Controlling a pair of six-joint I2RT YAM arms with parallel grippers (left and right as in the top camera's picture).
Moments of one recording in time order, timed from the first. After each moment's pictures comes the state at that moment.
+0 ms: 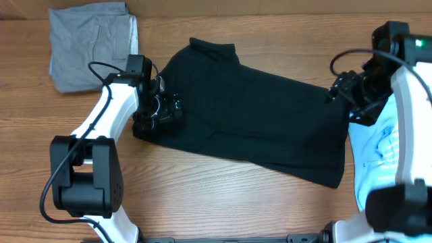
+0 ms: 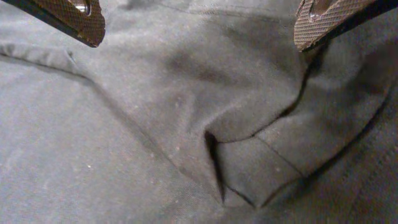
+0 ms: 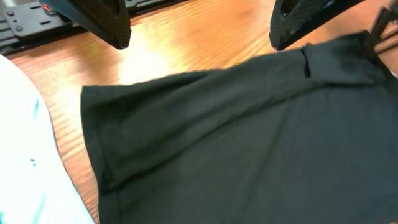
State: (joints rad) left arm -0.08 1.89 1.32 -0.86 0.30 -0.31; right arm -0.11 1.69 1.79 -1.63 -0.17 0.52
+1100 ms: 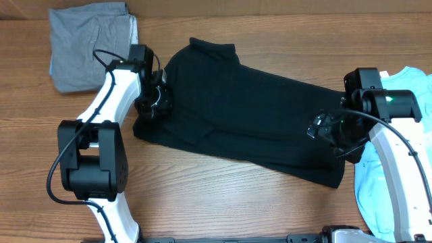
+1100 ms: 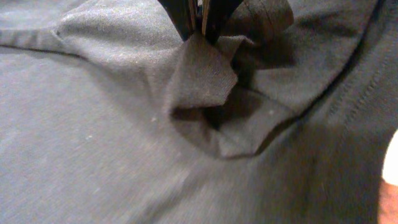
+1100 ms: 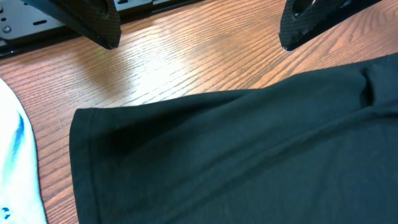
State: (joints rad) left arm -0.08 2.02 1.50 -0.95 0.28 -0.23; right arm 0.01 1.40 1.31 -1.42 -0.13 0.56
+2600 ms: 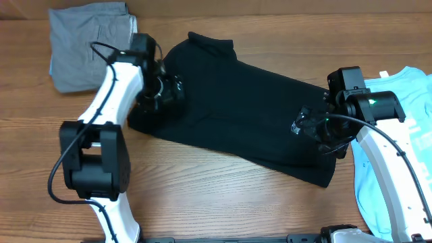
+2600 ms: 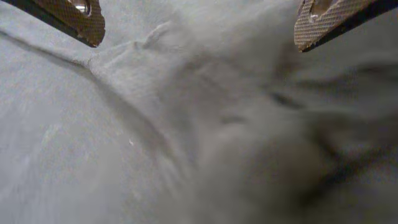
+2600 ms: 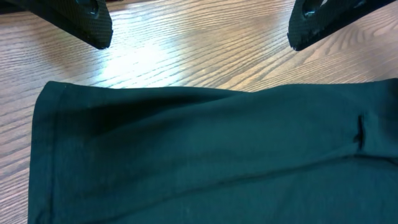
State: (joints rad) left arm -0.13 2.03 1.57 -0.96 0.25 -0.37; right arm 0.11 1.40 1.27 -1.30 -0.20 0.59
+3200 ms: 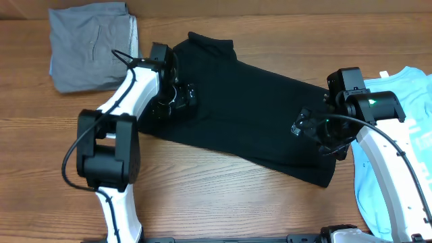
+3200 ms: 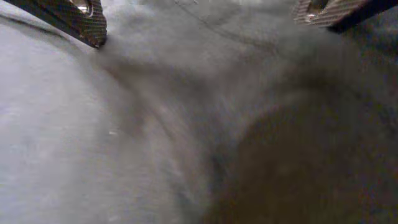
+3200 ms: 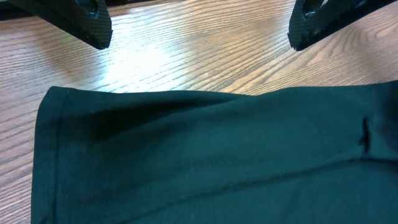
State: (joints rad) left arm -0.17 2.13 1.55 -0.89 0.25 -0.45; right arm 0.11 1.40 1.27 -1.32 -0.20 0.59
